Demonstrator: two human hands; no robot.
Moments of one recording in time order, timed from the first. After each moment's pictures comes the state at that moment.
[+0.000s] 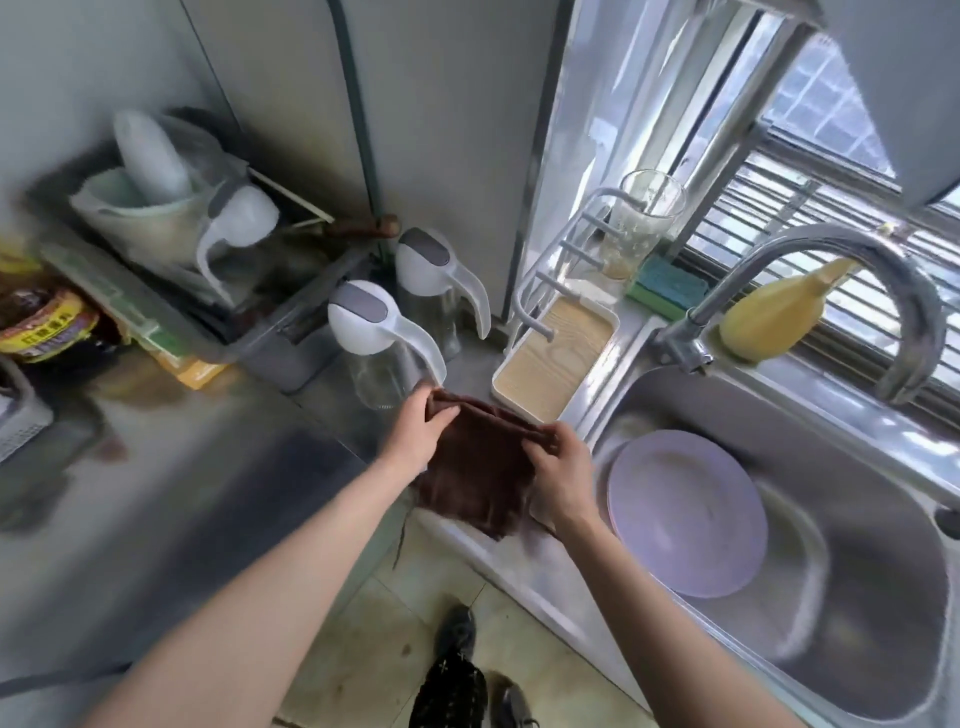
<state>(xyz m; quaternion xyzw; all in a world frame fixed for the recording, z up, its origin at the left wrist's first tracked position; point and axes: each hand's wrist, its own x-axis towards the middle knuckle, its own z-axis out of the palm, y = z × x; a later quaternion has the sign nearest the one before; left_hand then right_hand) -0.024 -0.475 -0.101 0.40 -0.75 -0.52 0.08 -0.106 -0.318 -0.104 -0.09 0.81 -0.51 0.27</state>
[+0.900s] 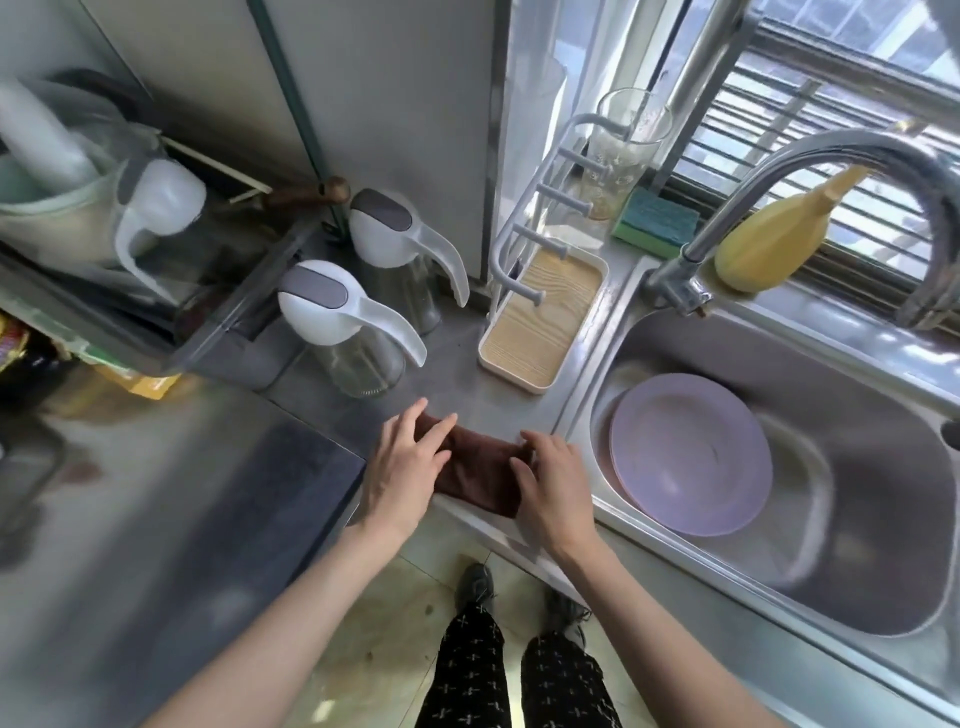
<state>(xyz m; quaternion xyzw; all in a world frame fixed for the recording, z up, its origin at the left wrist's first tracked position) 0.019 -0.449 -0.128 0.26 -0.94 -0.22 -0.01 -0.072 -0.300 -0.126 -0.23 0.92 -0.26 0.21</state>
